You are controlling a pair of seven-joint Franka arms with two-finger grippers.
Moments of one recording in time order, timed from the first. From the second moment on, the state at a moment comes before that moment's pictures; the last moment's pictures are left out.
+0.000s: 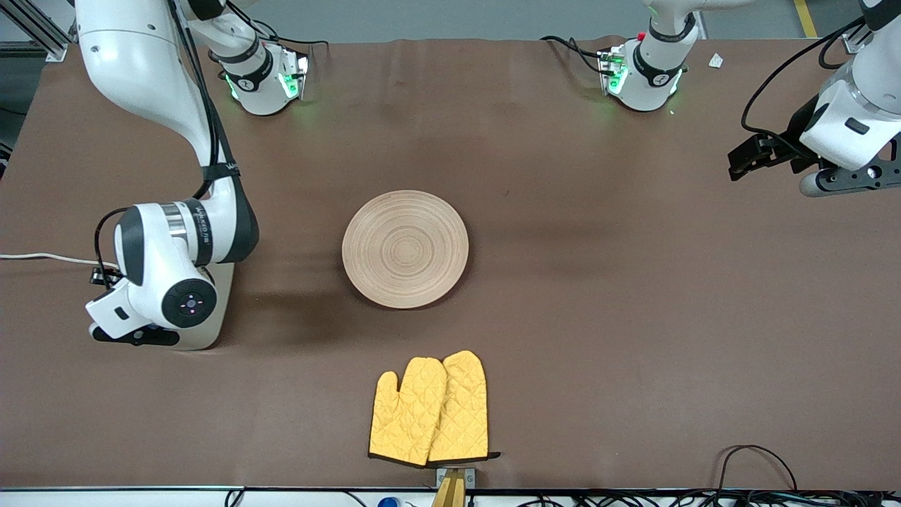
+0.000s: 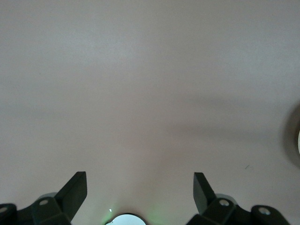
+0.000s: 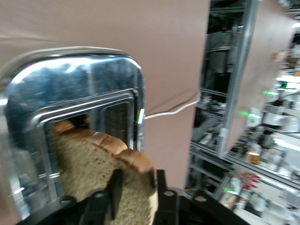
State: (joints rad) left arm -0.01 -0.05 -0.13 -1.65 0.02 1.52 -0.23; right arm 0.38 0.60 -0.26 -1.39 -0.57 1.50 0.34
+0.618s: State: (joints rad) left arm -0.01 -0.05 -0.13 -1.64 0.02 1.51 -0.23; right arm 0.29 0.37 -0.27 -1.37 -0.26 1.52 0.20
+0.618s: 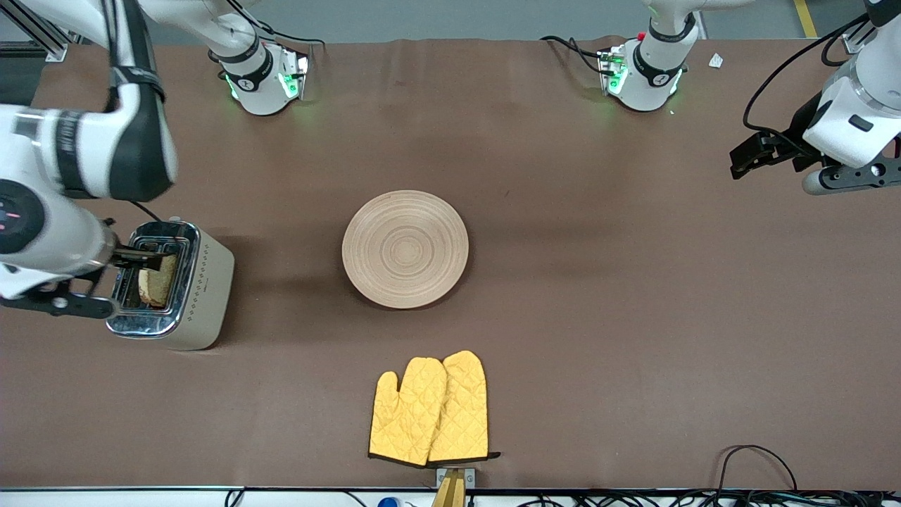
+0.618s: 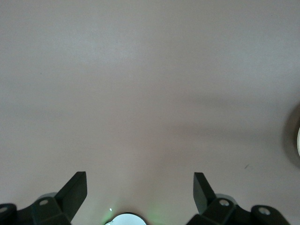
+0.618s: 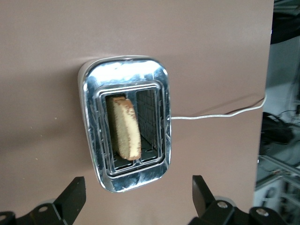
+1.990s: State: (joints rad) left arm -0.01 -0.08 -0.13 -1.63 0.03 1.50 -0.20; right arm 0.09 -0.11 -0.24 -1.66 0.02 1.56 -0.02
